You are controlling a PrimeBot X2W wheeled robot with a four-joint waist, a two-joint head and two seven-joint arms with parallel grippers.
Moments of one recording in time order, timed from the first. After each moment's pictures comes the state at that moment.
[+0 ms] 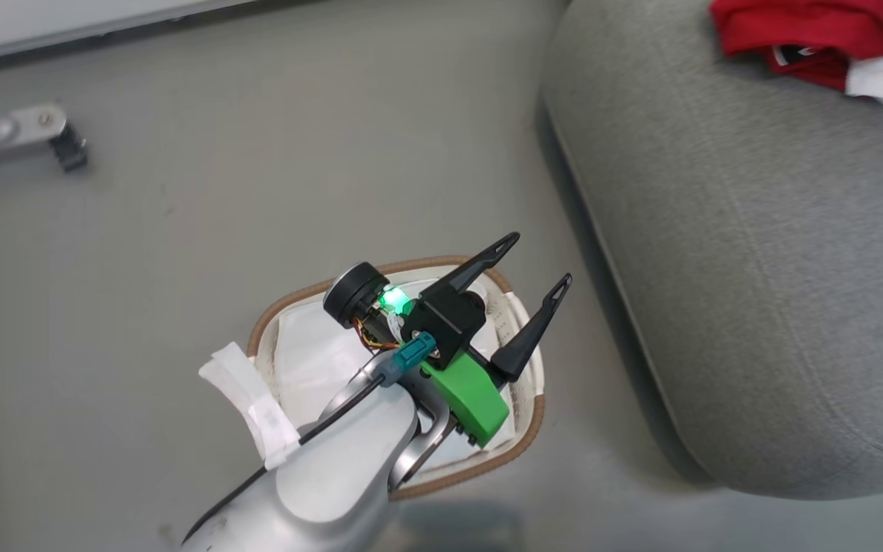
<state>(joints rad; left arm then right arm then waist) -0.65 0.07 -0.90 0.48 -0.41 -0.11 -0.26 -1.19 -0.73 -0.07 0.60 0.09 0.13 -0.17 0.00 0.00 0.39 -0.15</state>
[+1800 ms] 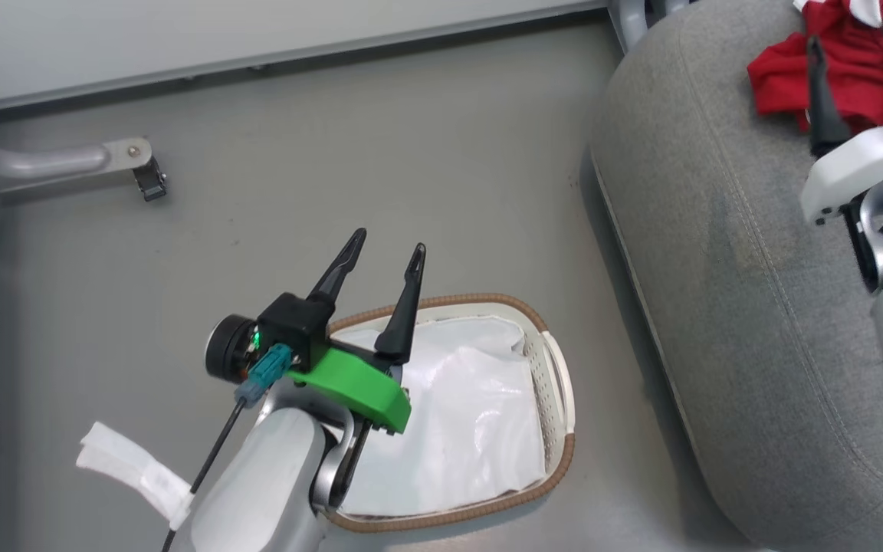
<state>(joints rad) -0.44 0.07 -0.54 0.39 -0.41 -0.05 -0.26 -0.84 -0.31 0.04 0.70 0.02 0.13 -0.26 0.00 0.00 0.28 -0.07</state>
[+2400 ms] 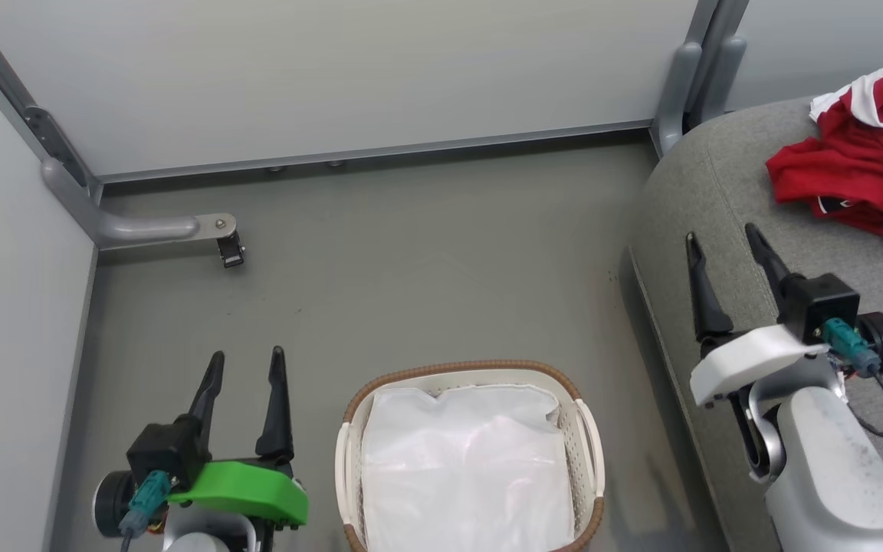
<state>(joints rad) -0.10 0.06 -0.19 0.28 -0.31 -0.04 -0.26 -0.39 -0.09 0.01 0.41 0.11 0.13 -0.26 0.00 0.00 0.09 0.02</state>
